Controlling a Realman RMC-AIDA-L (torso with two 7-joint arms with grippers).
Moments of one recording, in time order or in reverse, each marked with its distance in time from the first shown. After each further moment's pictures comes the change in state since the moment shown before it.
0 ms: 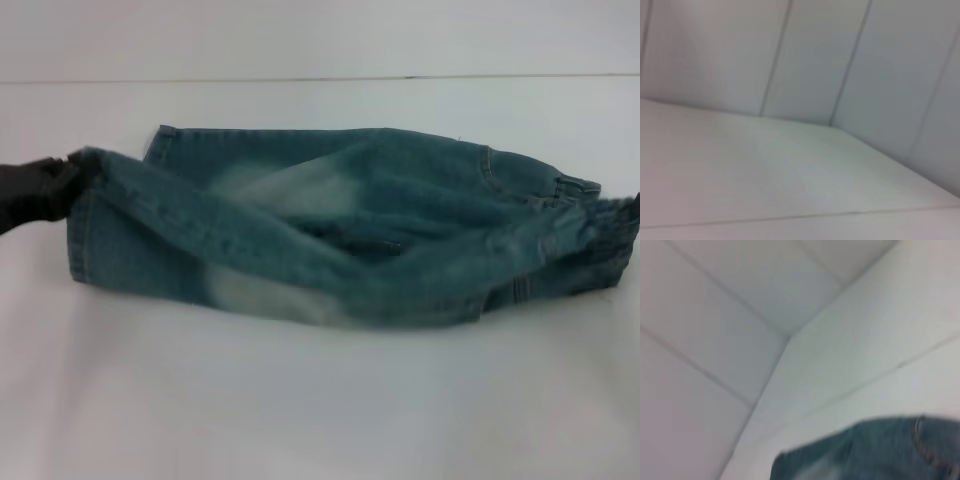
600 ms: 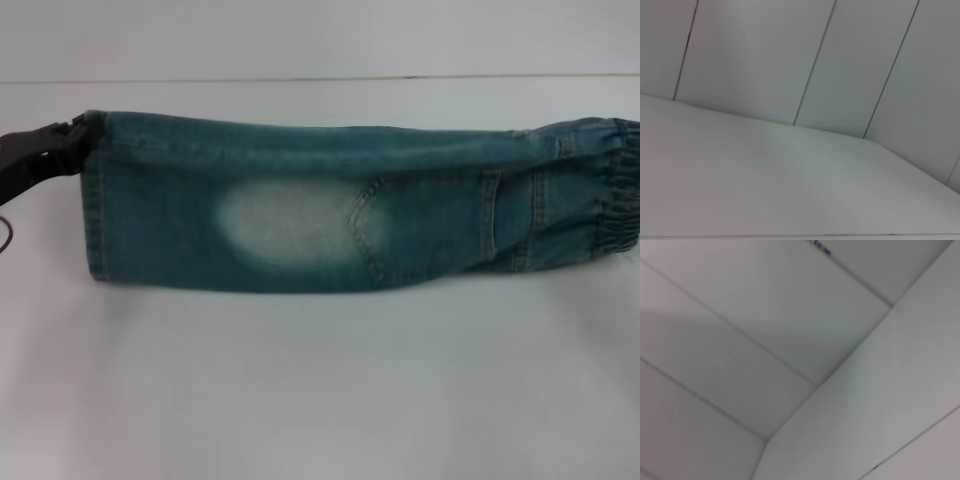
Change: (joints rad) left arm -0.088 -0.003 0.013 -0.092 -0.043 -0.209 -0.006; right arm 0.015 0.032 0.009 0.112 0.261 0.225 -0.050
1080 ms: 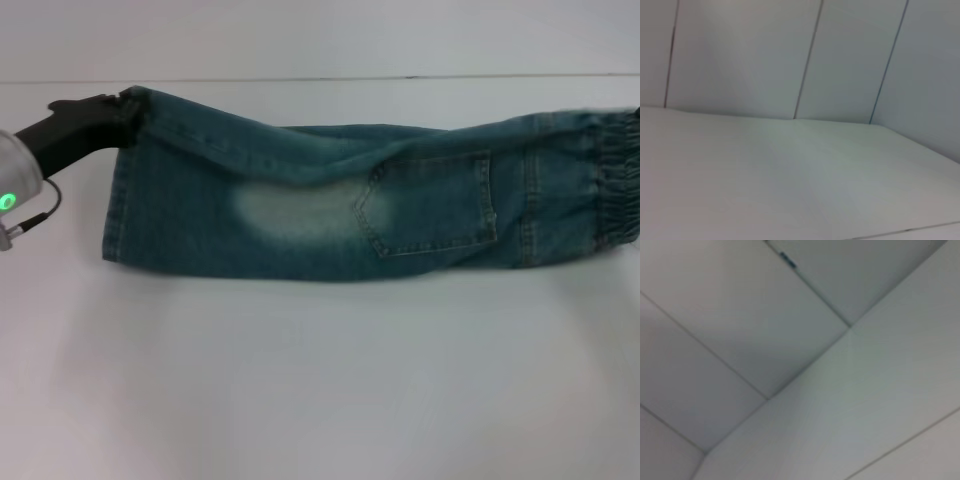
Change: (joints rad) left arm -0.124 0.002 0.049 -0.110 -0.005 -0.180 0.125; right arm 0.100 0.021 -0.019 0.040 0.015 0.258 -0.107
